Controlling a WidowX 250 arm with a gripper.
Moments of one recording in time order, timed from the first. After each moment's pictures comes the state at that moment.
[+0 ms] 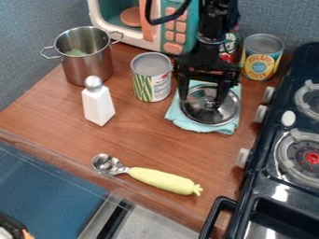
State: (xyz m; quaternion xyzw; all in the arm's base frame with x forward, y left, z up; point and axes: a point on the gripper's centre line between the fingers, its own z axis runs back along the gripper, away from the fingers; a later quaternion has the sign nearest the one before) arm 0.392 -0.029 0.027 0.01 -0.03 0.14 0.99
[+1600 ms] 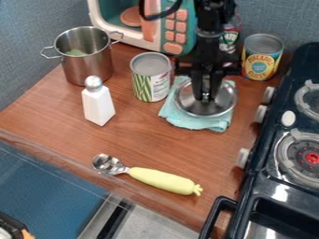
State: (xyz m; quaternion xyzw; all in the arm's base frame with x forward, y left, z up) arm 0.398 -0.033 0.047 -0.03 -0.05 0.19 0.98
